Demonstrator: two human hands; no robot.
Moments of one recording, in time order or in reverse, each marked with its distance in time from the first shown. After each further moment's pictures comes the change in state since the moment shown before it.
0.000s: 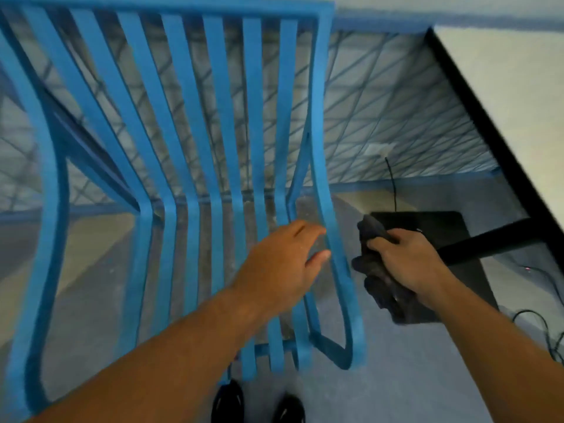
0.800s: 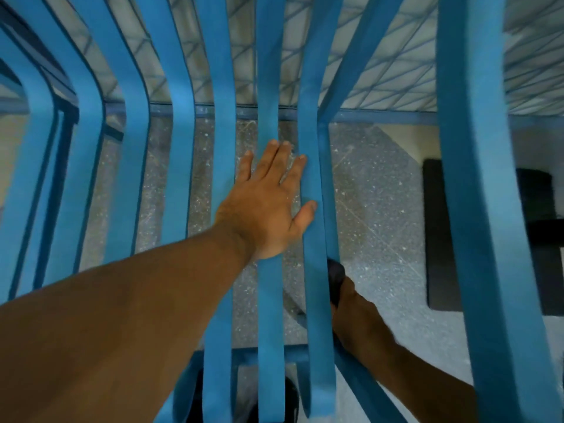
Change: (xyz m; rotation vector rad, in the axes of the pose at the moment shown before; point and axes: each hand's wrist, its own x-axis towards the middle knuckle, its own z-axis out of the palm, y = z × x) left_hand 0.083 -0.221 0.189 0.427 -0.170 -0.175; right_hand 0.133 0.179 0.234 -0.204 -0.421 0.186
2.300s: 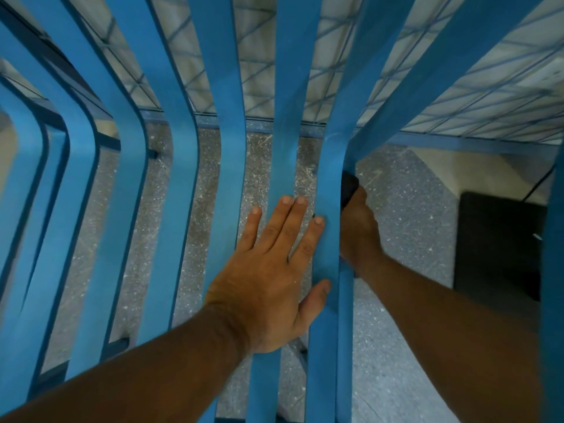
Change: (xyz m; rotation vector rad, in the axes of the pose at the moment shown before) left_hand 0.003 0.000 0.001 -0.037 0.049 0.026; right_hand 0.157 -0.149 -0.070 0.247 0.294 -0.291
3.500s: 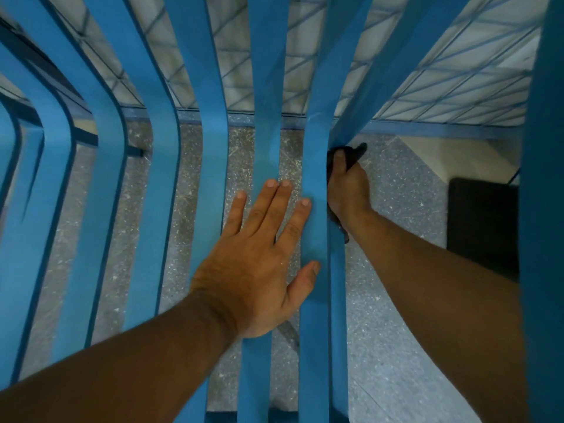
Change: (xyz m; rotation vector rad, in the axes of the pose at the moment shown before) left_hand -0.001 0.001 0.001 0.018 0.022 -0.002; right_hand 0.049 0.001 0.007 0.124 0.179 -0.044
